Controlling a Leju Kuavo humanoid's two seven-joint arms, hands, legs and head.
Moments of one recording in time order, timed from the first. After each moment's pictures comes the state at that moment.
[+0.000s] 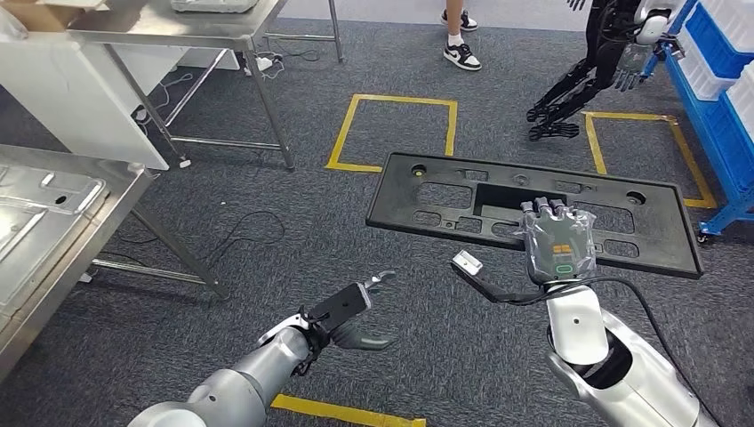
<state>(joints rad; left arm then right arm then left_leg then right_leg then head) -0.75 -0.38 0.58 -0.06 -1.57 -0.17 -0.68 -0.87 -0.46 0.93 -1.83 1.41 0.16 0.67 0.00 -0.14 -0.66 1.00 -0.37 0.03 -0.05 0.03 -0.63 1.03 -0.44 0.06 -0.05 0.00</state>
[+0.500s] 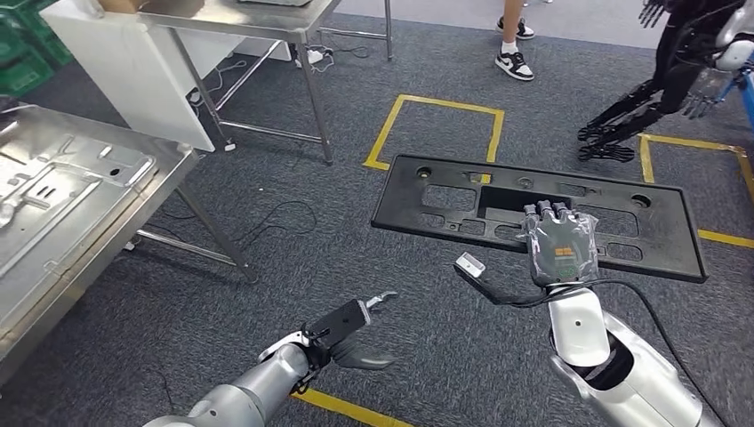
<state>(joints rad) -0.71 -0.38 0.57 -0.06 -1.57 -0.24 -0.68 -0.87 -0.46 0.94 -1.81 1.41 0.13 0.68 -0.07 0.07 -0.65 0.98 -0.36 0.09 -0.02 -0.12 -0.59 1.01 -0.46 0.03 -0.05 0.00</state>
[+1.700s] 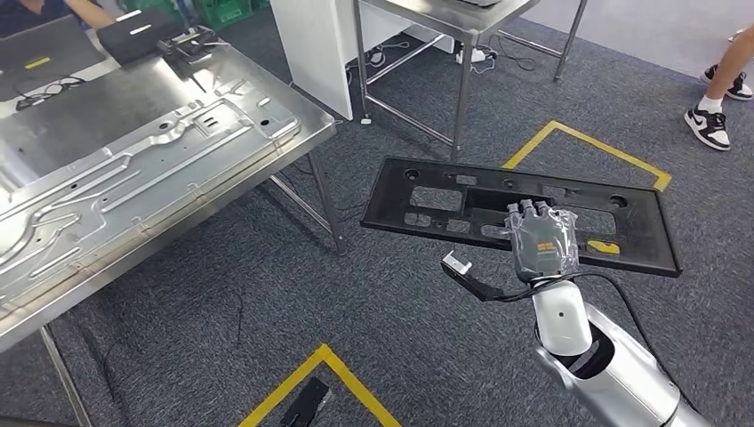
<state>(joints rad) -0.35 -0.32 0.94 -0.05 -1.48 -0.01 -0.36 -0.90 -0.41 0.96 -1.74 1.39 0.12 0.66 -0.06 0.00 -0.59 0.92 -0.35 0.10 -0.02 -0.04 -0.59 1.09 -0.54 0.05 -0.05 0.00</state>
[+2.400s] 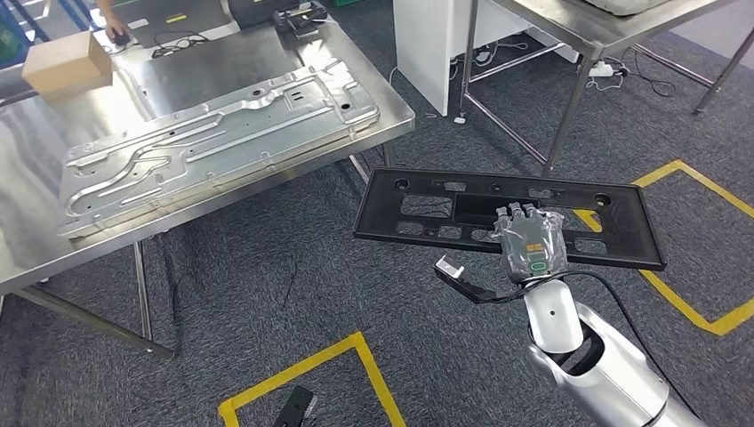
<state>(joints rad) -0.33 -0.31 1.17 -0.04 -1.57 -0.04 -0.38 -0.91 -0.37 0.98 -1.67 1.40 0.09 0.62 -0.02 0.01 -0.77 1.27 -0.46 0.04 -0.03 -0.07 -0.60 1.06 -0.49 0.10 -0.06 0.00</state>
